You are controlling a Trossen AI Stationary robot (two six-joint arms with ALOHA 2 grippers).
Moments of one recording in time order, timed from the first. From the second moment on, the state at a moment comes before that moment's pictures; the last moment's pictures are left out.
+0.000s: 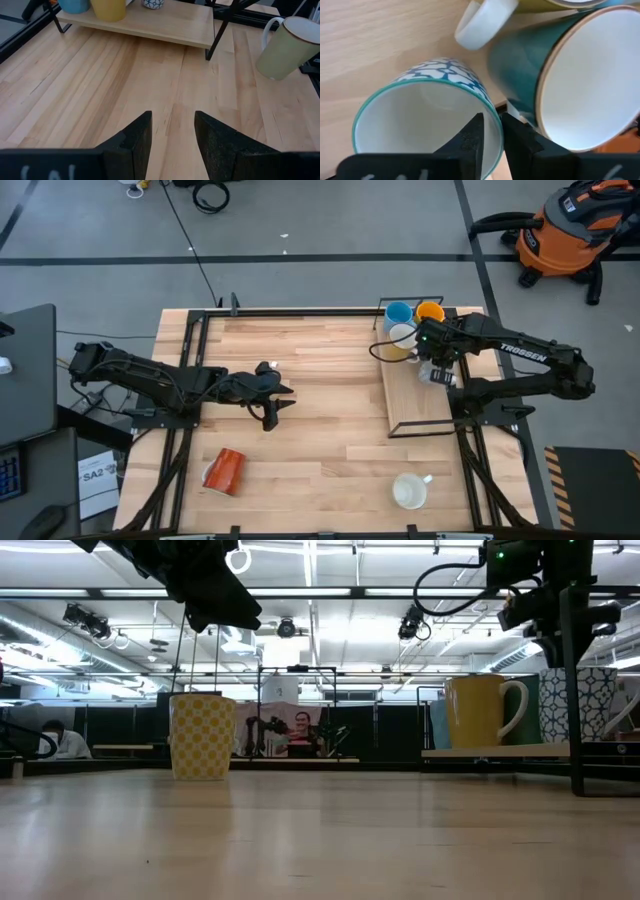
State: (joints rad) left arm -0.15 1.17 0.75 -0.10 -0.27 -0.28; right arm -0.48 1.01 0.94 -1.39 0.26 -0.19
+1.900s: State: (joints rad) left arm -0.13 1.16 0.75 -0.10 -0.31 -0.37; right arm -0.45 1.01 1.24 -1.32 0.09 -0.02
